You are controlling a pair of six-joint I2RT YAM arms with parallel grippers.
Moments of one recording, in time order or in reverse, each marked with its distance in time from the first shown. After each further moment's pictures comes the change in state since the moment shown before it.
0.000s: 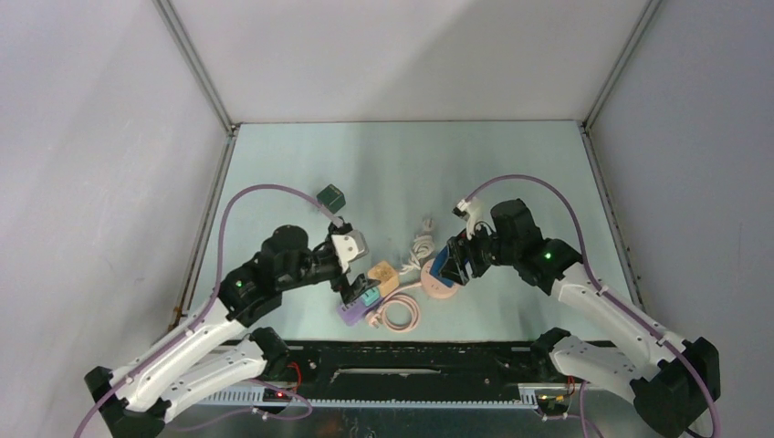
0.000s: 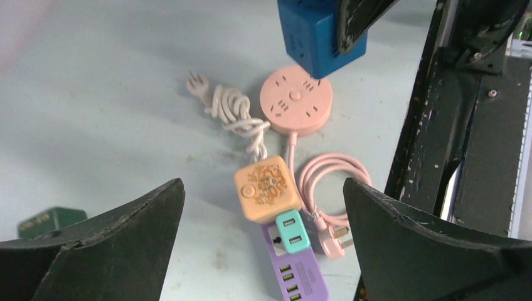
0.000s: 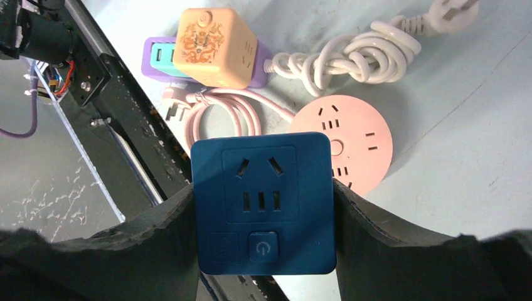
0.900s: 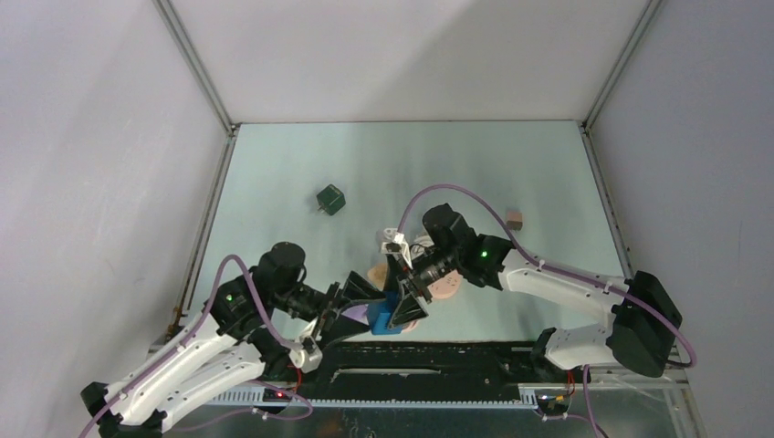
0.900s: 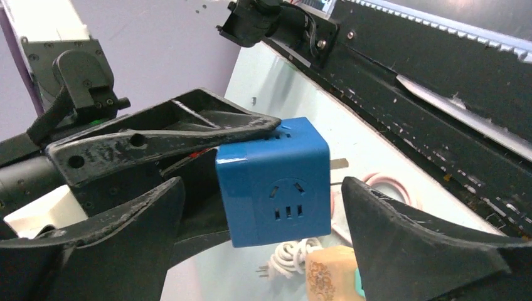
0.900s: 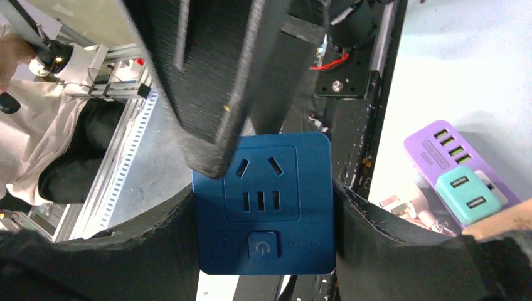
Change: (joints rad) left arm 0.000 -0.092 -0.079 -0.261 0.722 1.308; right arm 0.353 0.333 0.137 0.379 -0.603 -0.026
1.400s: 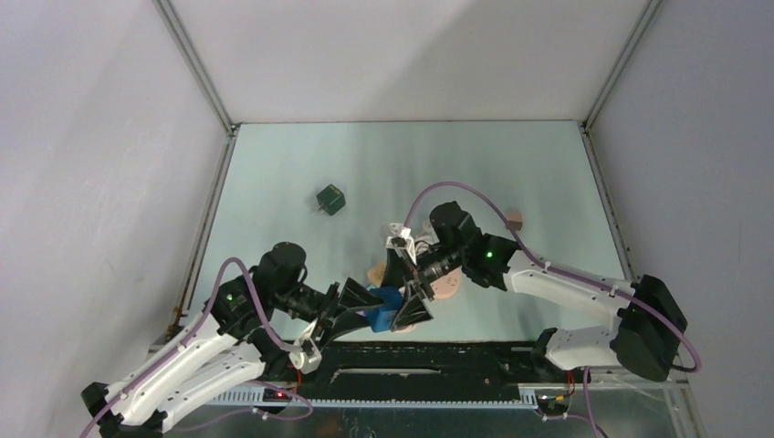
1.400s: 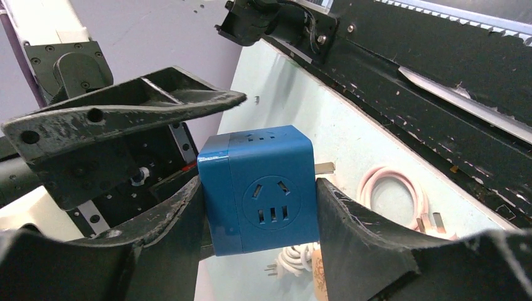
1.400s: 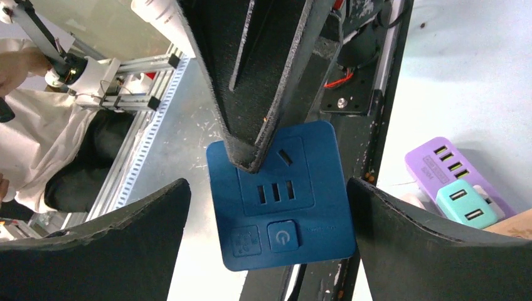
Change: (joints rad) left arm 0.006 0.000 -0.002 -0.003 -0.002 0.035; right arm -0.023 -0.039 -0.032 0.092 -0.029 0.083
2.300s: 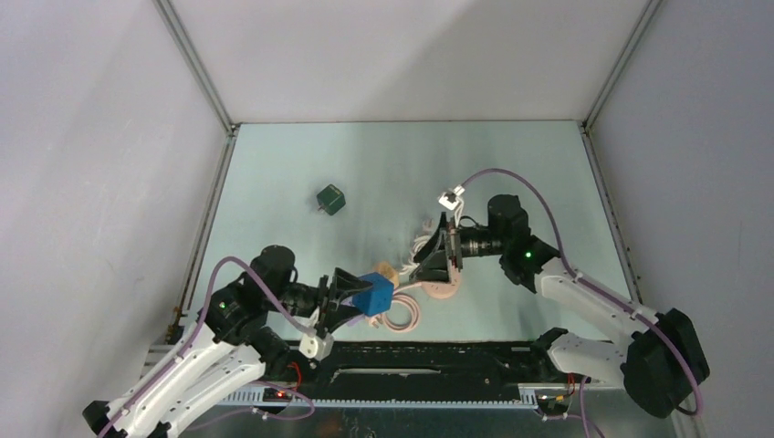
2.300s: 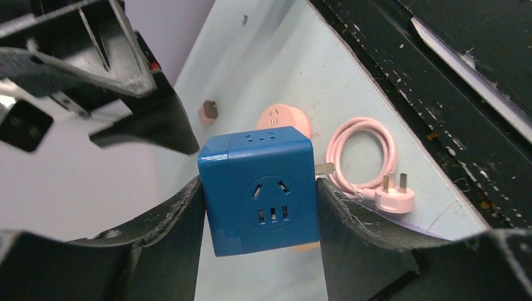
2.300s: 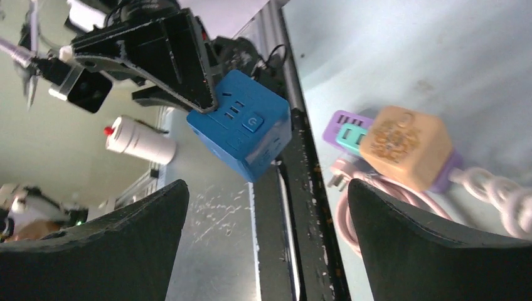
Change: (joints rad) left arm 0.082 -0.081 -0.040 0.004 -0.175 -0.276; right arm -0.341 -0.190 -0.211 0.151 0.137 0.390
